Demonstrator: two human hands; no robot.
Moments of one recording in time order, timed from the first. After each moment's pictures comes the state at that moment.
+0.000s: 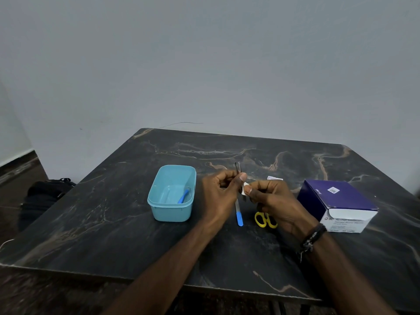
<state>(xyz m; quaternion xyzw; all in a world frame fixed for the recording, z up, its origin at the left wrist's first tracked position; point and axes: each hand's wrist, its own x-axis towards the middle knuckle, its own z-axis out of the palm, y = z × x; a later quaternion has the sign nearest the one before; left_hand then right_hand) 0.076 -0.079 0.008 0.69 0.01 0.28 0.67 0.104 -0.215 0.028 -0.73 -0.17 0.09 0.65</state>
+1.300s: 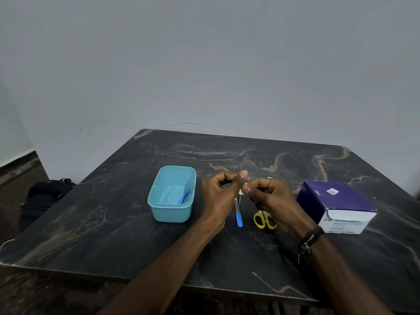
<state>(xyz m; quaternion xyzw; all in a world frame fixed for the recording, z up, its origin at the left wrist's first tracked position) 0.074 -0.084 0.017 0.64 0.03 0.24 0.73 0.104 -0.217 0.029 -0.72 -0.22 0.05 0.65</state>
